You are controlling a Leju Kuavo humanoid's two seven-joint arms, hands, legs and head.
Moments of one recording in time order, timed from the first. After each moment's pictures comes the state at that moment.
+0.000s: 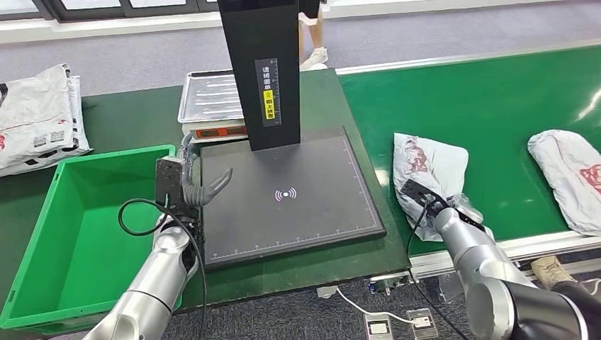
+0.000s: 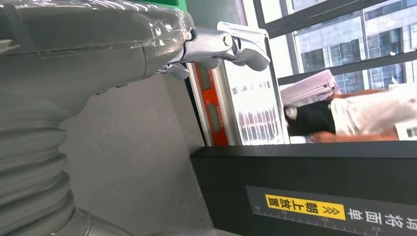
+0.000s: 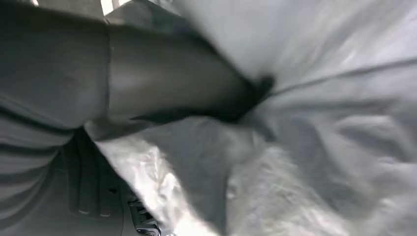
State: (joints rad) left arm -0.62 -0.21 -0.15 -0.66 -0.11 0.22 -0.45; right arm -0.72 -0.15 -0.15 -0.30 1.39 0.02 0.25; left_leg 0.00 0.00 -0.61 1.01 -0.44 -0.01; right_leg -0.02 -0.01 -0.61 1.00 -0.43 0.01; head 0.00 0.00
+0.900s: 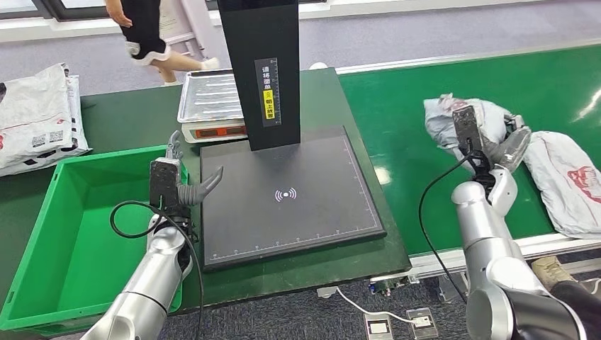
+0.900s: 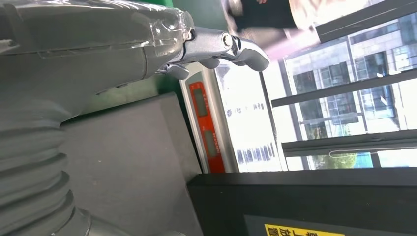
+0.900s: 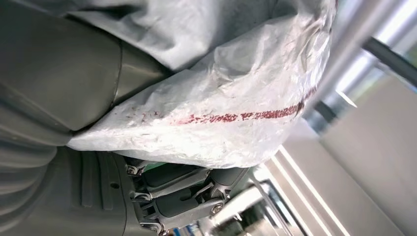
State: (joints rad) left arm -0.62 -0.19 -0.13 -0.68 -0.16 0.30 -0.48; right arm -0.66 -0.15 -0.15 -0.70 0.99 -0.70 -0.18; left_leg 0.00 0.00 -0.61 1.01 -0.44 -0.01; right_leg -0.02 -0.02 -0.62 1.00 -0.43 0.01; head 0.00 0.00
